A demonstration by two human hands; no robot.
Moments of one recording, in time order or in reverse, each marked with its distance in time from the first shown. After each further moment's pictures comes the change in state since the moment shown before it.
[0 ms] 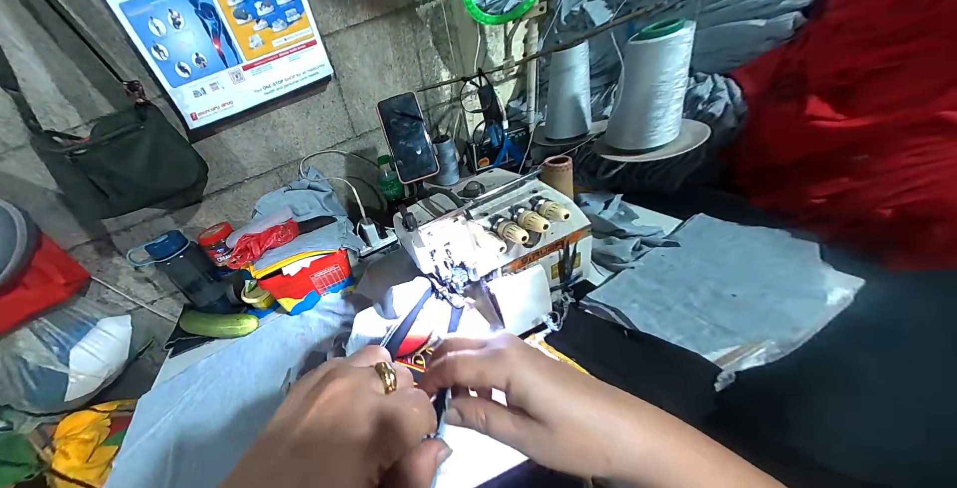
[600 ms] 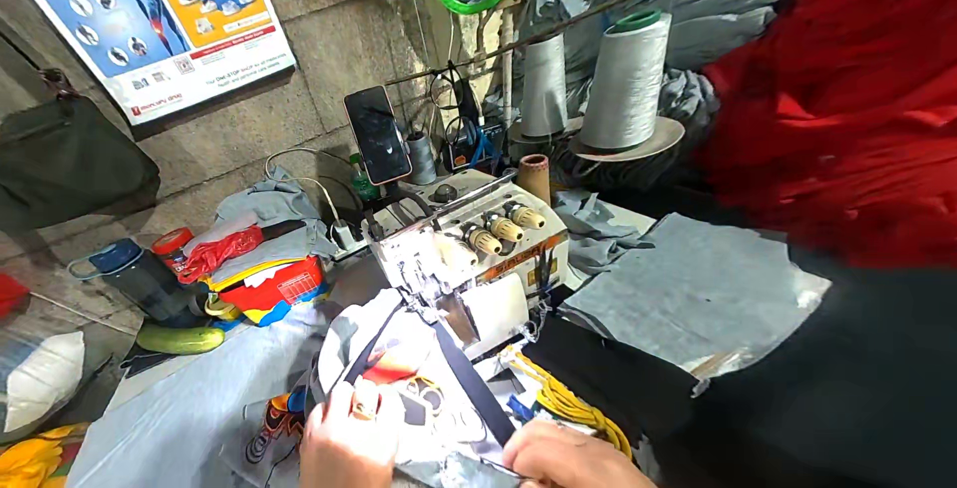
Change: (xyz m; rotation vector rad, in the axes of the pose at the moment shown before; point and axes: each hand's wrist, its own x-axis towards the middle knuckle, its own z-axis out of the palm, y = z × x) left_hand 0.004 -0.019 0.134 0.640 0.286 -0.370; right_hand -0.102 0.006 0.005 0.036 0.107 0.346
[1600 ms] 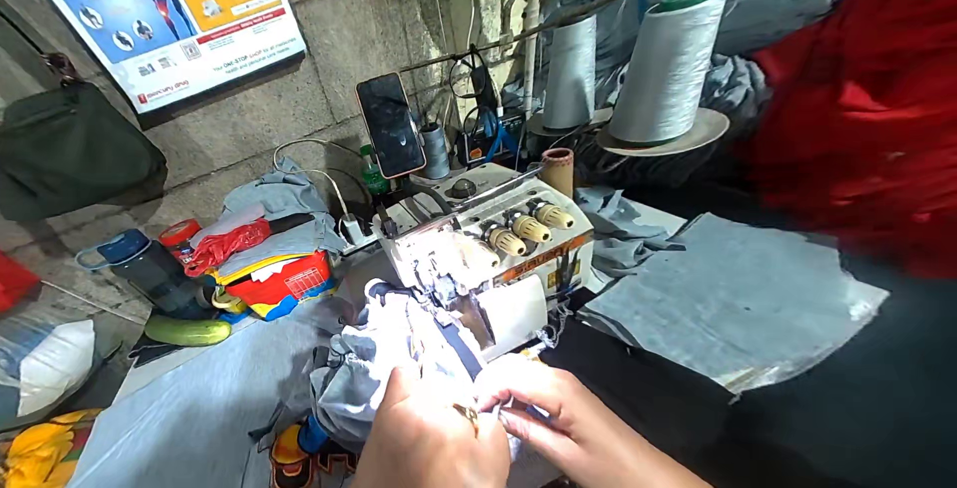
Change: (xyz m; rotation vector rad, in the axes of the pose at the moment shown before) left_hand 0.057 0.020 -0.051 -0.240 -0.220 0.290; right_hand 0.050 0.054 0.008 -0.047 0.169 -0.167
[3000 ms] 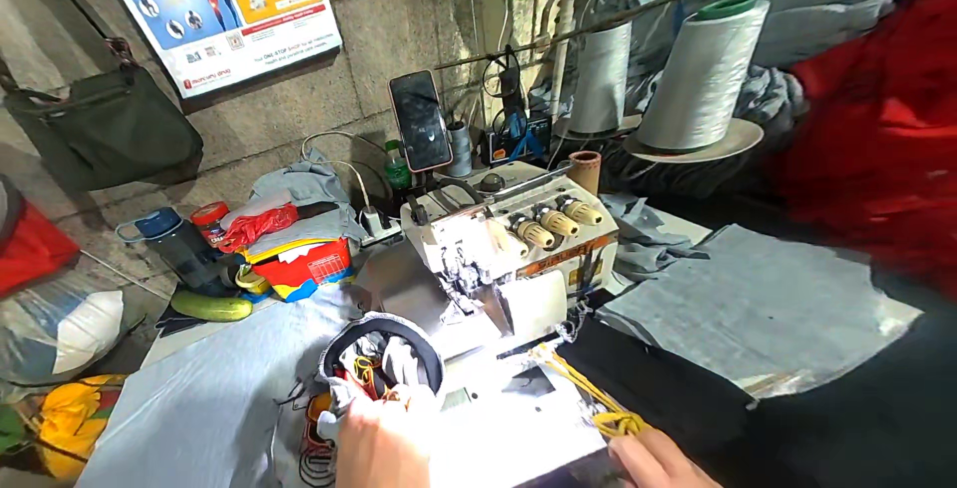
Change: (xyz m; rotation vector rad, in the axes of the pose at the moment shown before) left_hand -0.059 0.001 0.035 -0.060 0.029 -0.473; right_hand -0.084 -0.052 -0.002 -0.678 -0.094 0.645
